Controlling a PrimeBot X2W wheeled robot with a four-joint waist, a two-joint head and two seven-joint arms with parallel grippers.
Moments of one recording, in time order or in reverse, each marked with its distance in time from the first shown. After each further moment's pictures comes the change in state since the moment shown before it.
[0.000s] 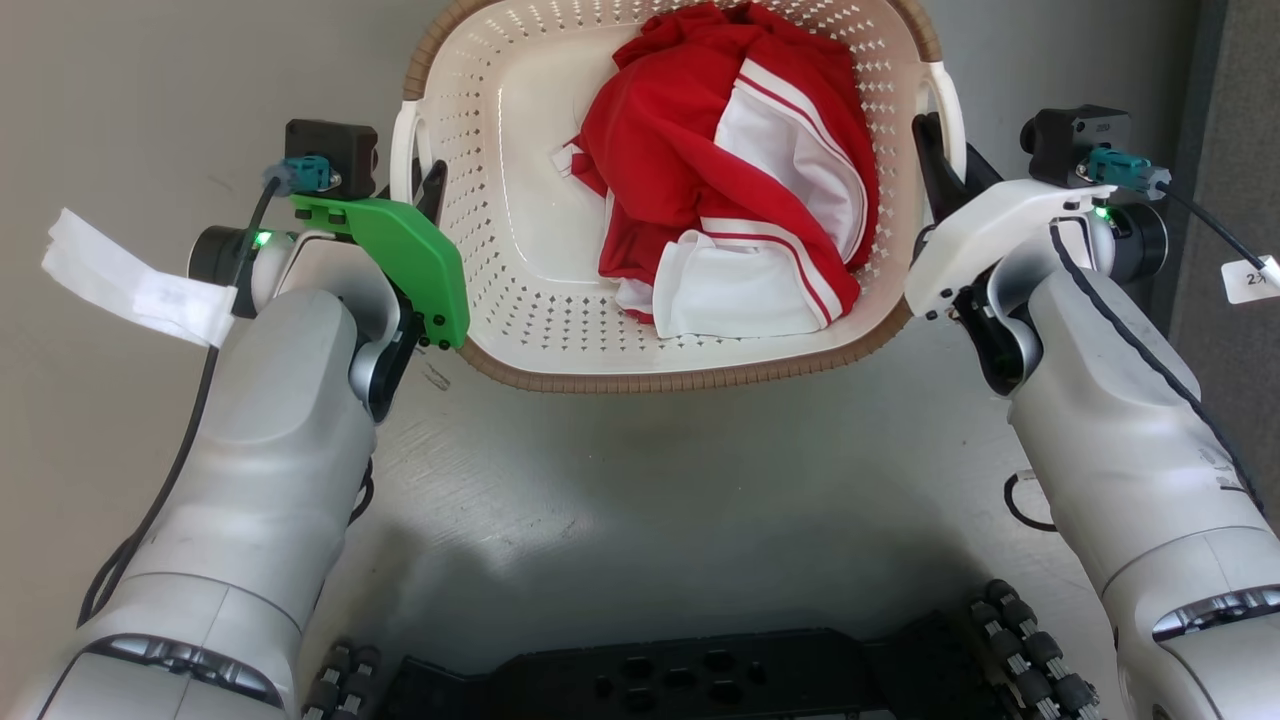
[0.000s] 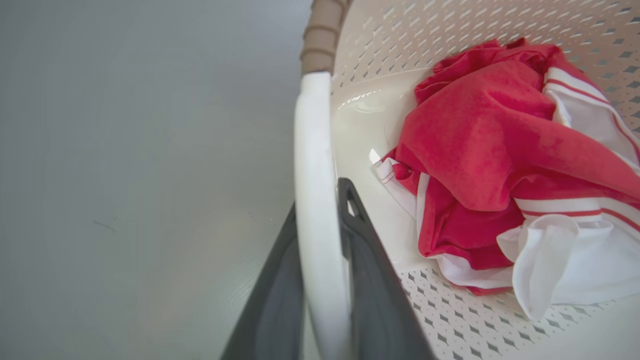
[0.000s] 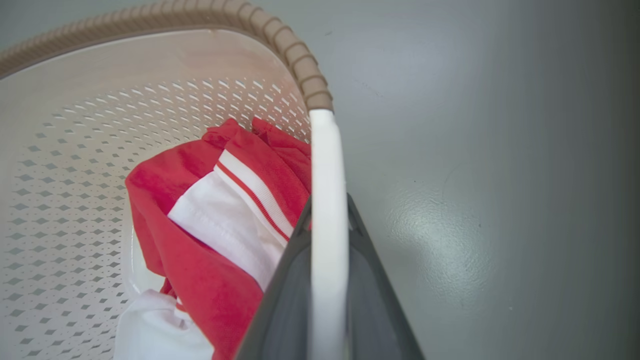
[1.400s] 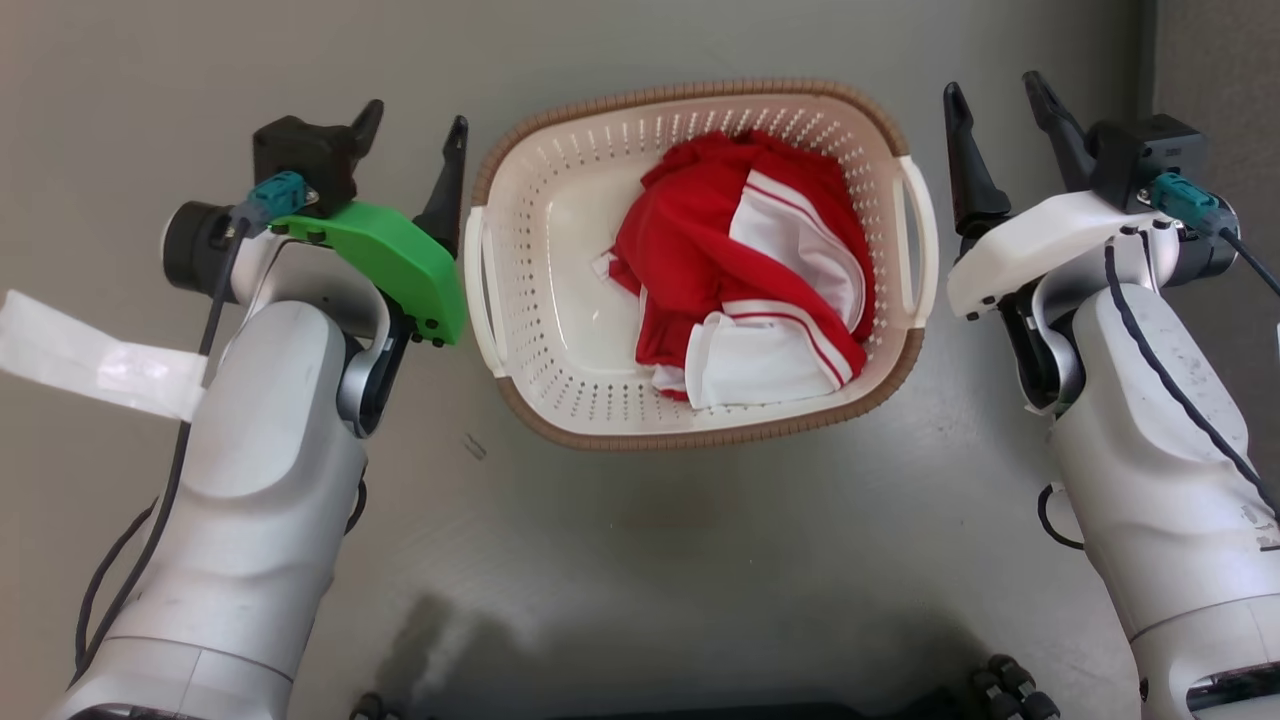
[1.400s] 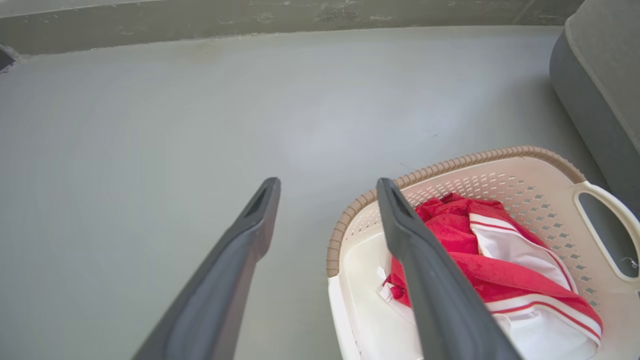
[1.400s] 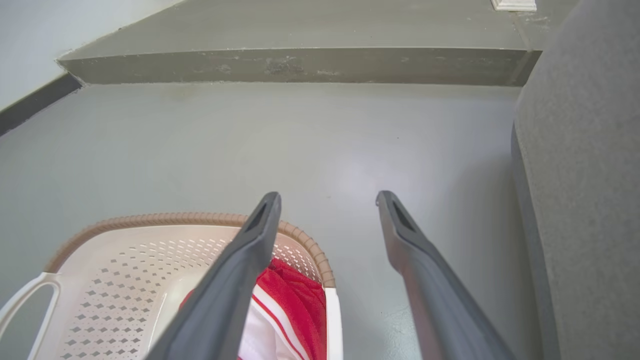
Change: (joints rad) left arm 0.149 0.036 0.135 -0.348 0.144 0.026 -0.035; right arm 0.157 -0.040 -0.057 -0.343 -0.087 -0.061 -0.025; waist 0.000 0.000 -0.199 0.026
